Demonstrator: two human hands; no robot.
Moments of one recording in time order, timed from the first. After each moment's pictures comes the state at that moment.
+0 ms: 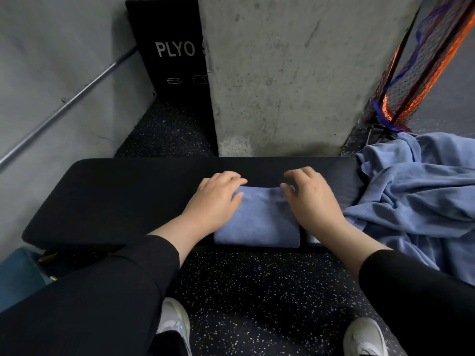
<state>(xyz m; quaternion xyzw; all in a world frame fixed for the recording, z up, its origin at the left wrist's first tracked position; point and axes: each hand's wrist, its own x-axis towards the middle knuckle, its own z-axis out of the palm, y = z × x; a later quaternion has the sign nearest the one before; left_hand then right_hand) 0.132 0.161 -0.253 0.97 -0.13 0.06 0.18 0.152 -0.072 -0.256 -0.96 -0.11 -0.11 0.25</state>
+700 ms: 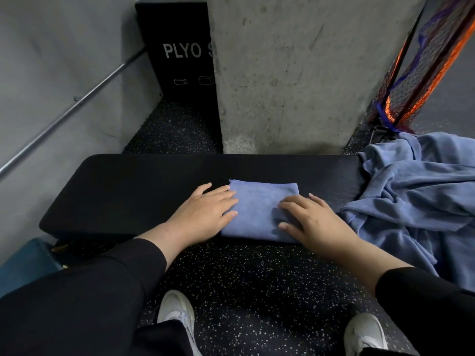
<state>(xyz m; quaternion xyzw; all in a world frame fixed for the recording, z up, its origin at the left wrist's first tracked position) 0.094 0.200 -0.265 0.98 -0.21 -0.02 0.05 0.108 -0.099 -0.271 -0.94 -0.31 0.00 0.12</state>
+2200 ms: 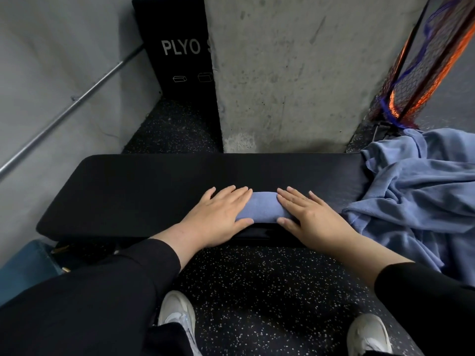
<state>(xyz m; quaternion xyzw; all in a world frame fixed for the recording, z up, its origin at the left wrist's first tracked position) 0.098 0.170 -0.261 0.98 -0.18 -0.11 0.01 0.121 -0.094 -0.278 -0.95 -0.28 0.07 0.11</state>
